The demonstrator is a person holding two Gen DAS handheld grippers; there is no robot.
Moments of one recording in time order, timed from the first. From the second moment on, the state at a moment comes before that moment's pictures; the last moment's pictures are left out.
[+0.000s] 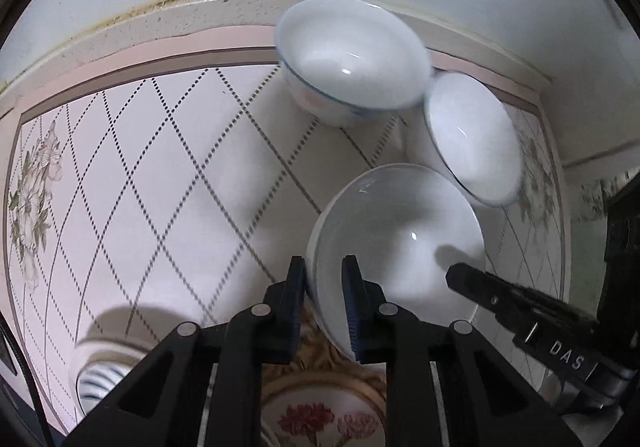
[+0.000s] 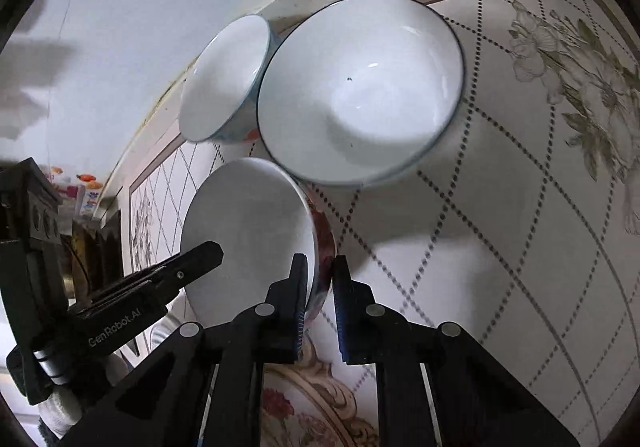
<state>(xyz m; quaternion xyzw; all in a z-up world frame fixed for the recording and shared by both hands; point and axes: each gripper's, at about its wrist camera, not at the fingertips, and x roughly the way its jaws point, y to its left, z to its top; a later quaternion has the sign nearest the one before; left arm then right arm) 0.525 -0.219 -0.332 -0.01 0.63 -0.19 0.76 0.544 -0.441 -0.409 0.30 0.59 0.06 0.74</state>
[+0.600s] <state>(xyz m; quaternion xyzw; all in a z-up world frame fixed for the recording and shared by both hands) 0.412 -0.218 -0.347 0.03 0.64 -0.22 0.74 0.413 -0.442 -0.402 0.27 0.62 0.07 0.73</state>
